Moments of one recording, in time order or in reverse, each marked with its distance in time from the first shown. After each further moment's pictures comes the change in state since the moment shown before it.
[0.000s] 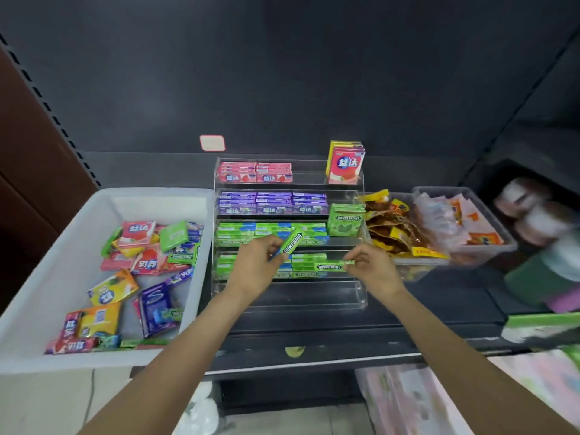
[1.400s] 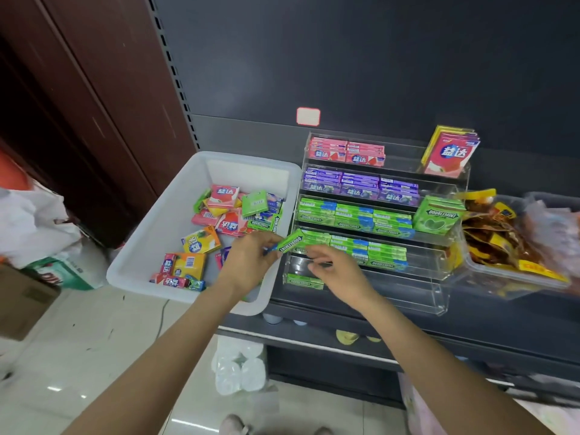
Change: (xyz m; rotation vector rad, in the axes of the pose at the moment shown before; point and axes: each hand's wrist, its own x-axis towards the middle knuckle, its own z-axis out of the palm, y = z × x) left_hand -0.059 -0.083 -0.079 0.096 0.119 -0.154; right_hand -0.014 -0.055 0.158 -0.064 -0.445 -0.206
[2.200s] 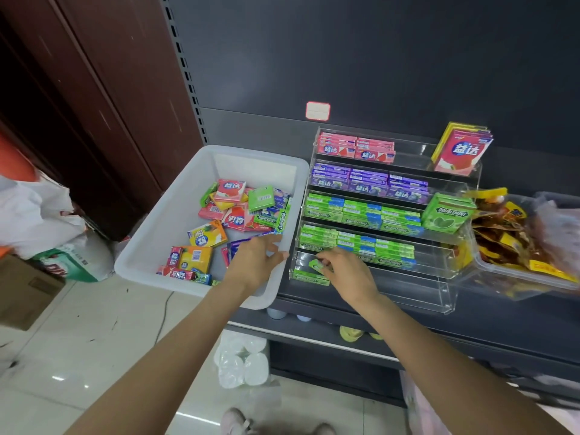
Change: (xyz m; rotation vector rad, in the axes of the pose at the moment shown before) left_hand 0.003 -0.018 0.011 0.034 -0.109 -0.196; right_hand 0.009 0.018 0.010 -0.582 0.046 -0.070
